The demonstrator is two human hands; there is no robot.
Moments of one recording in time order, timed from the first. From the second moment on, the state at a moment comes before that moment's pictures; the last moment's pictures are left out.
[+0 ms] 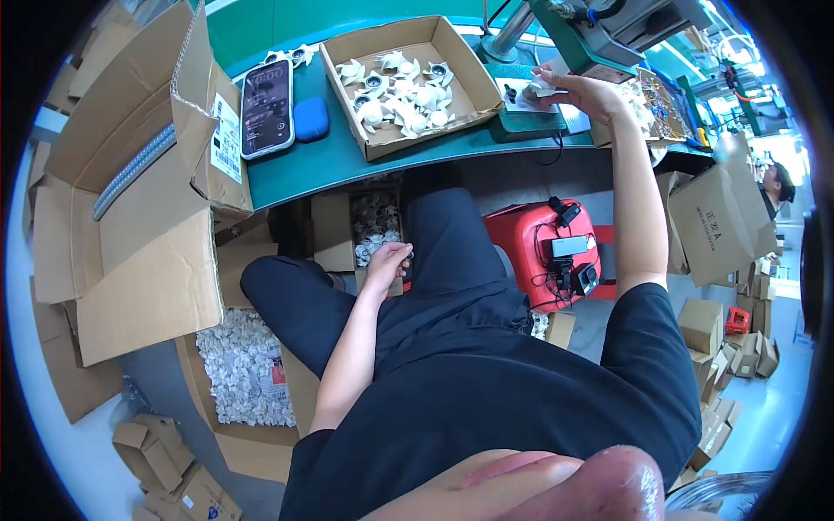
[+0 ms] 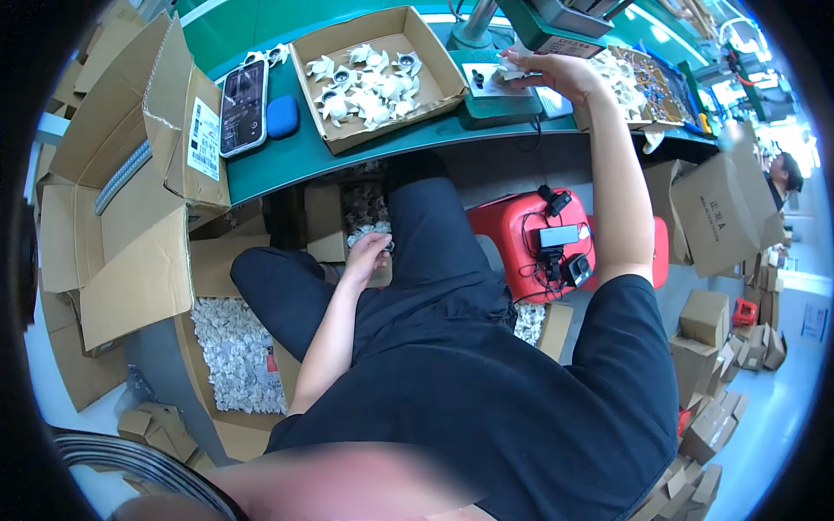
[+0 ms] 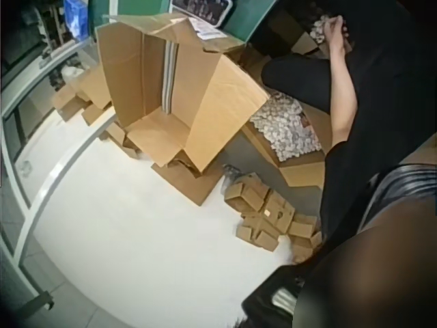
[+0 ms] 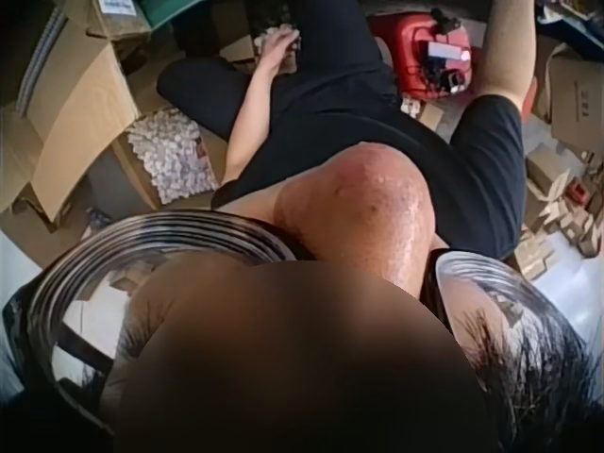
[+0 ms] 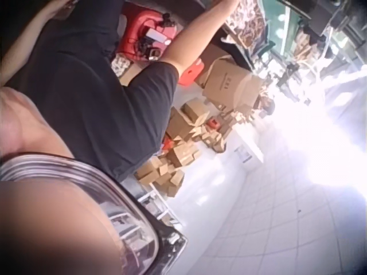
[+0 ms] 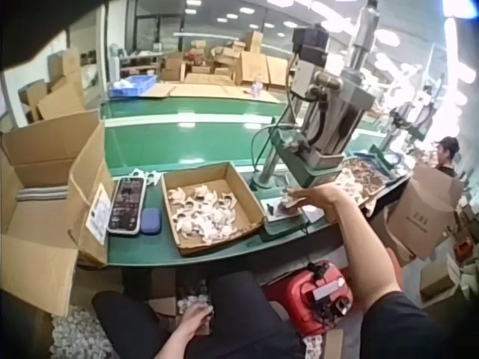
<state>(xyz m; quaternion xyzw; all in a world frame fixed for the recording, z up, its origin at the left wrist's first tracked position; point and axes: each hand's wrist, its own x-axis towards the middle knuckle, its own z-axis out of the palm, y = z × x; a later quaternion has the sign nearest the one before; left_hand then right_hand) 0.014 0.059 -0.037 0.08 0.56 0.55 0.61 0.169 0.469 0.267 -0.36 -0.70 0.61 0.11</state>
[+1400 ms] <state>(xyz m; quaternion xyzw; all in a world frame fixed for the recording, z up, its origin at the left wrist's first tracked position) 0.012 0.056 -0.046 0.07 0.56 0.55 0.62 0.165 0.403 0.239 -0.23 -0.82 0.35 0.38</state>
